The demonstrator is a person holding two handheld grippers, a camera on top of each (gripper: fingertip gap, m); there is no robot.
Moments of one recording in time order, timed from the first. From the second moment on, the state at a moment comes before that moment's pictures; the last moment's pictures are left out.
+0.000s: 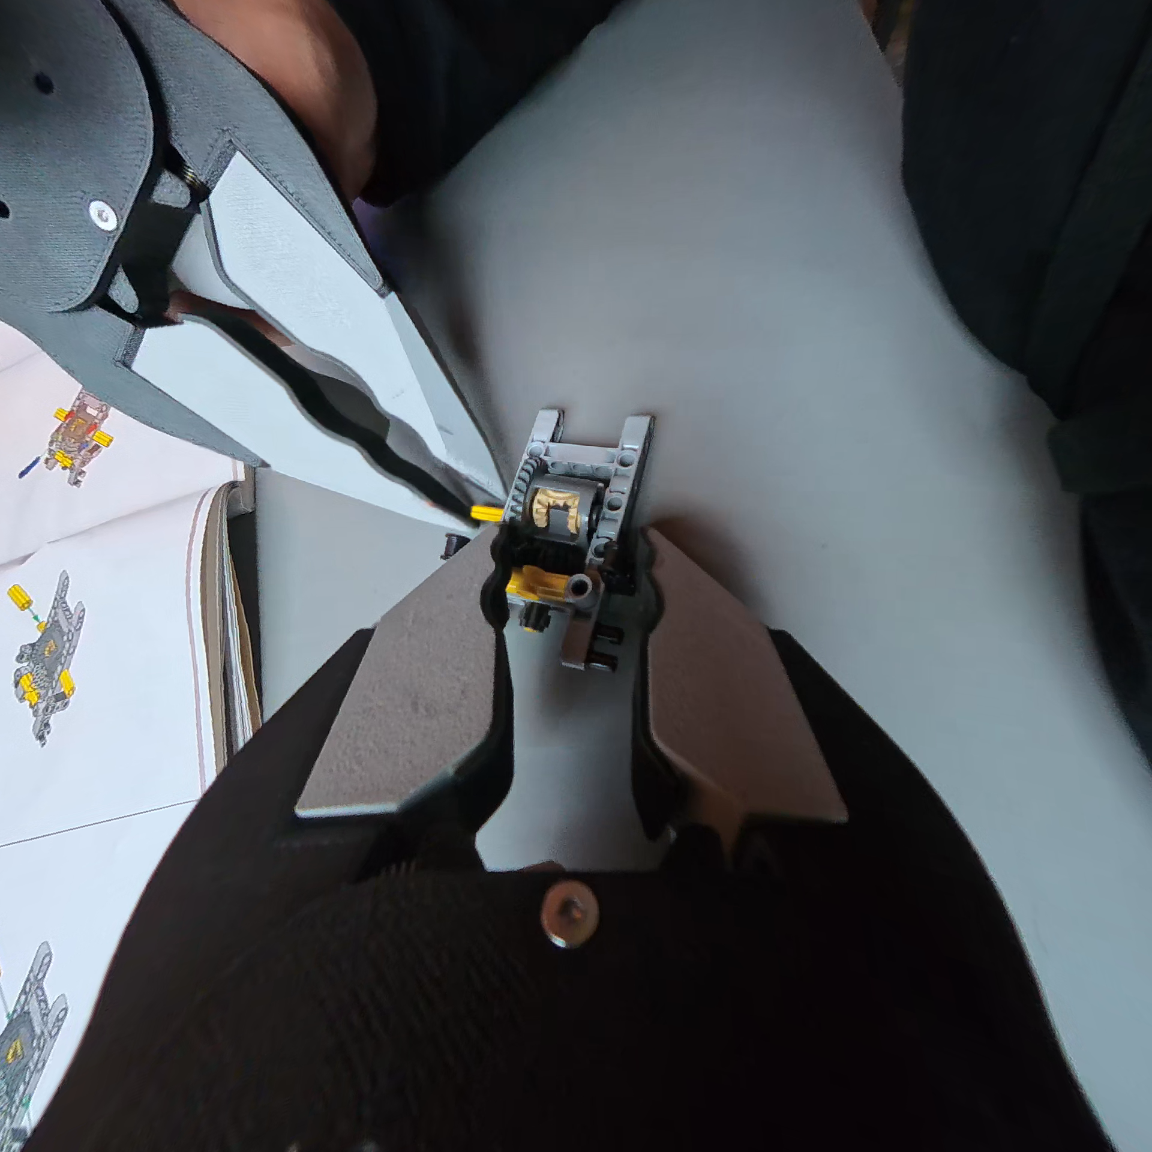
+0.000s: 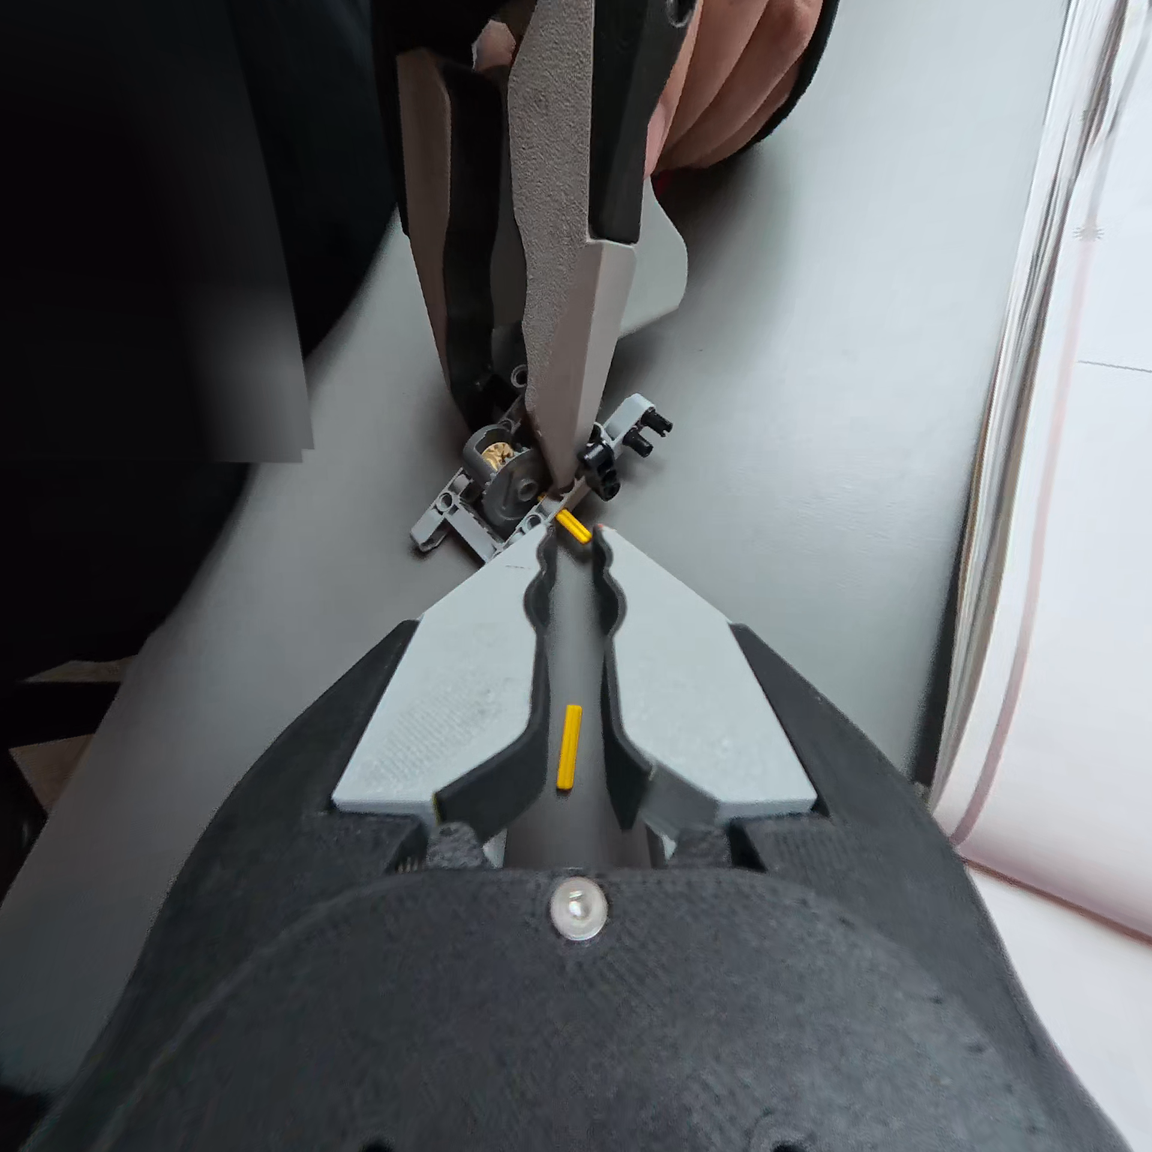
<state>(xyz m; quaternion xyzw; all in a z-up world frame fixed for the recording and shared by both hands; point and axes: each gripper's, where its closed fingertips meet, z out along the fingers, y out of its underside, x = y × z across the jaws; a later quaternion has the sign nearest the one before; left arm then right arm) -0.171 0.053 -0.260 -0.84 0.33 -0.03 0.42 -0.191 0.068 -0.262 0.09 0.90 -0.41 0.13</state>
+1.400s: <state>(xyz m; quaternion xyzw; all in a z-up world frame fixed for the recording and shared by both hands) -0.168 0.053 -0.261 -0.85 0.32 -0.04 0.42 -0.209 0.109 -0.254 0.23 0.91 -0.34 -0.02</state>
